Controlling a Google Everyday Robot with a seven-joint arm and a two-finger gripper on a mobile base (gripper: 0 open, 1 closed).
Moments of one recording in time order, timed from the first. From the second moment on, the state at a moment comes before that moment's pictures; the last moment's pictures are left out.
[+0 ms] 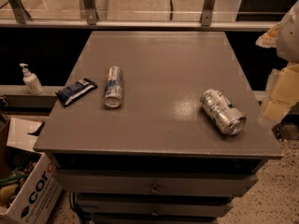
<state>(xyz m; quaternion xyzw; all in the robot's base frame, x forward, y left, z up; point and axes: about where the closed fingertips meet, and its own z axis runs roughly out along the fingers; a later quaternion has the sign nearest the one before) 0.438 -0.217 0.976 -0.60 0.78 -0.03 0.16</state>
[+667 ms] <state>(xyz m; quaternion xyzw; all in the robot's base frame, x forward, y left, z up) 0.444 -0.203 0.974 -0.62 0.76 -0.04 0.17</state>
